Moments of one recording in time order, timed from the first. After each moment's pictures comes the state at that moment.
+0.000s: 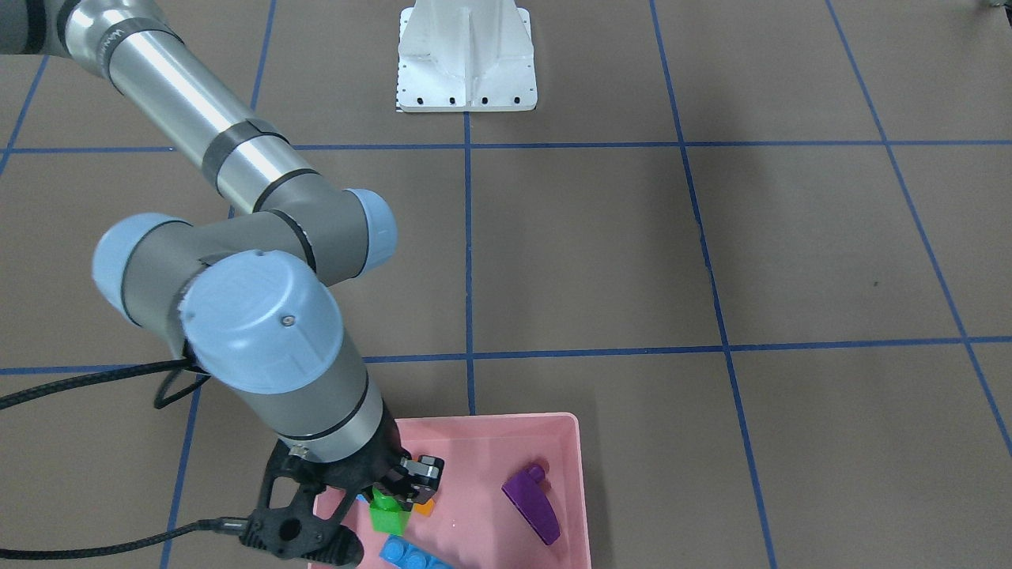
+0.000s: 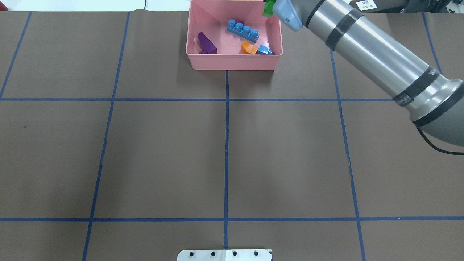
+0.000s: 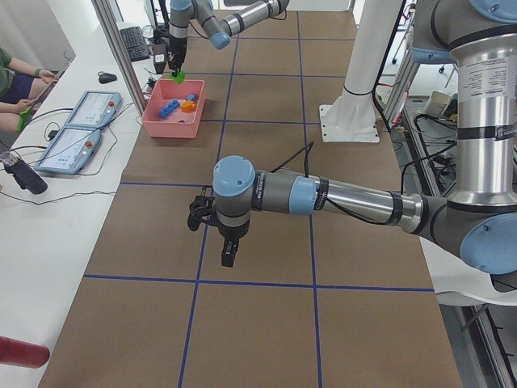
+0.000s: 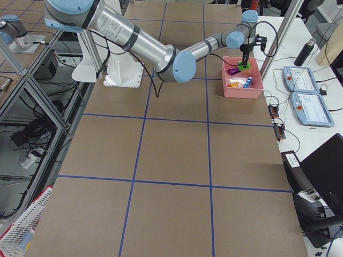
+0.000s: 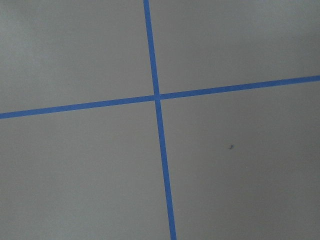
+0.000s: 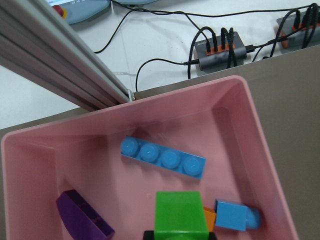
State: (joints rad) left arm -1.59 -1.47 -1.86 -1.49 -2.35 0.06; right arm 0.92 -0.36 0.78 -1.15 1.99 1.23
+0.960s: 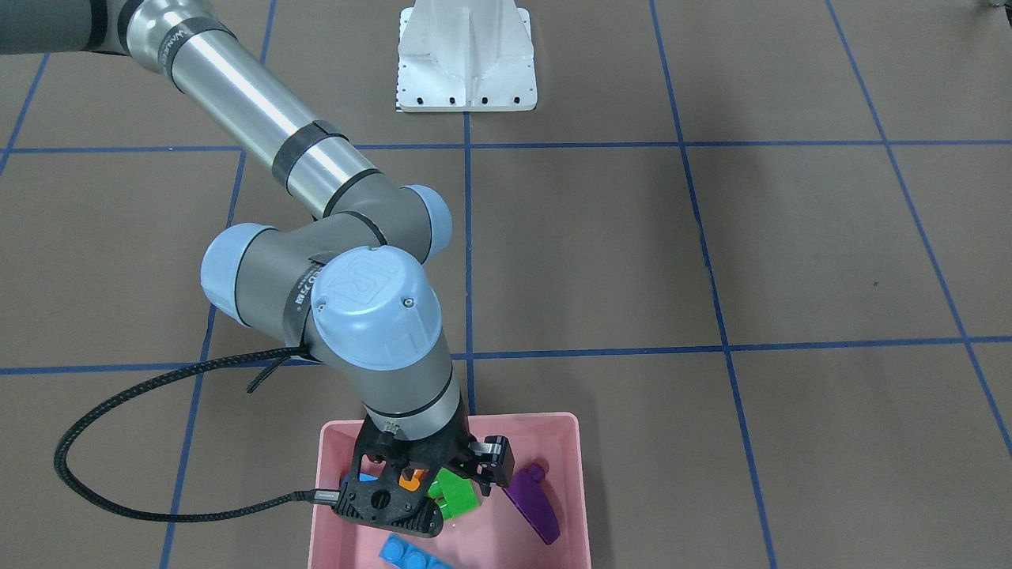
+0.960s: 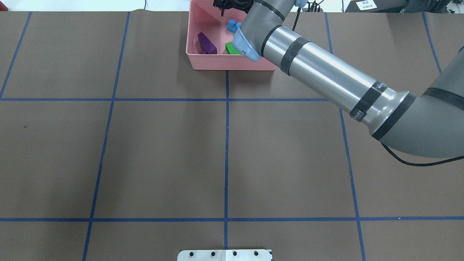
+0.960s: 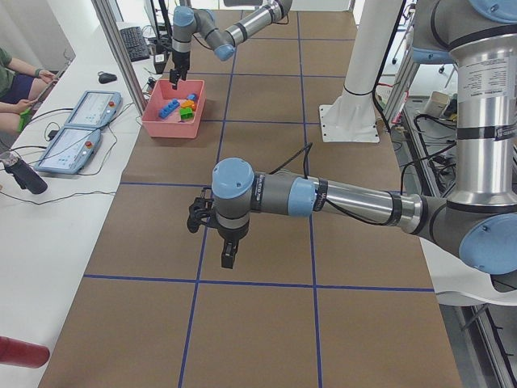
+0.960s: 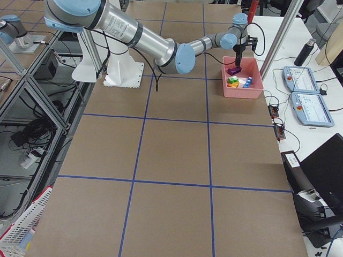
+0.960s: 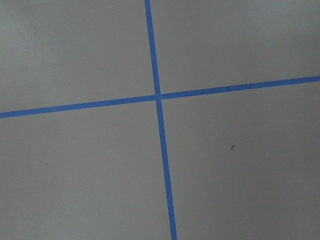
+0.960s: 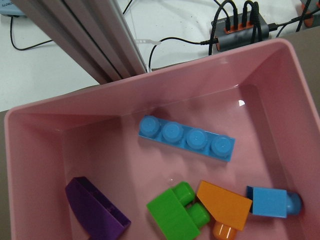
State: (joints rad) left arm -1.59 -1.47 -1.85 -1.49 -2.35 0.06; right arm 0.90 -0.32 0.73 -1.21 2.00 1.19
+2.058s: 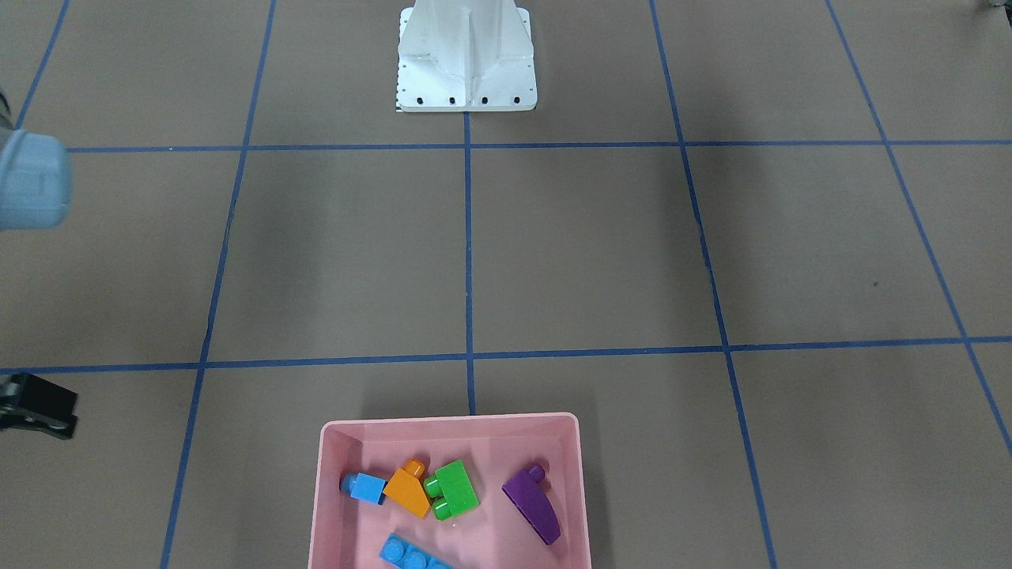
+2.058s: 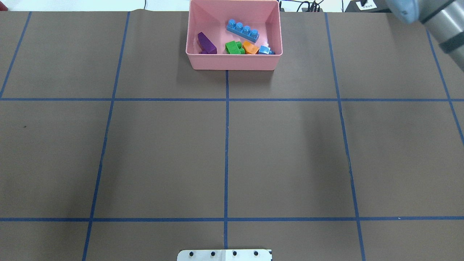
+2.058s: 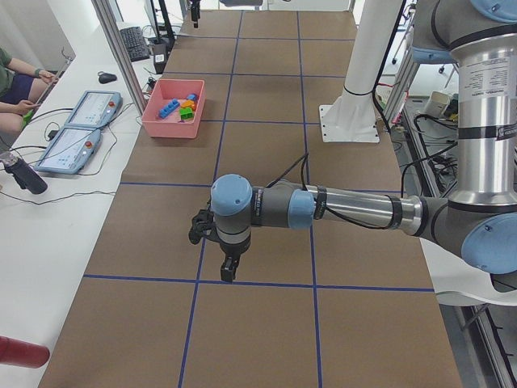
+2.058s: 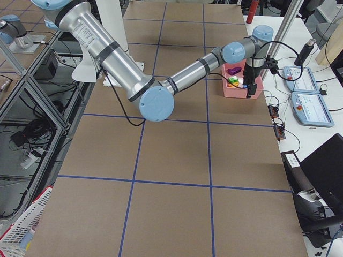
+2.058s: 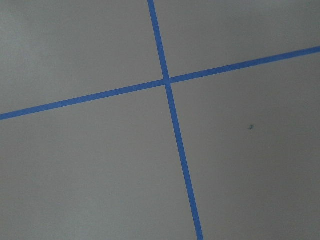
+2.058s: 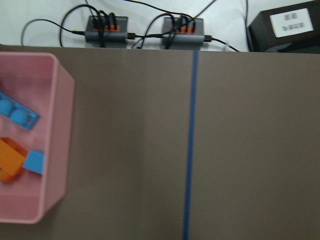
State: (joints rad) left arm -1.60 -1.47 -1.79 -1.49 -2.34 0.23; right arm 1.29 -0.90 1.44 -1.75 2.24 0.35
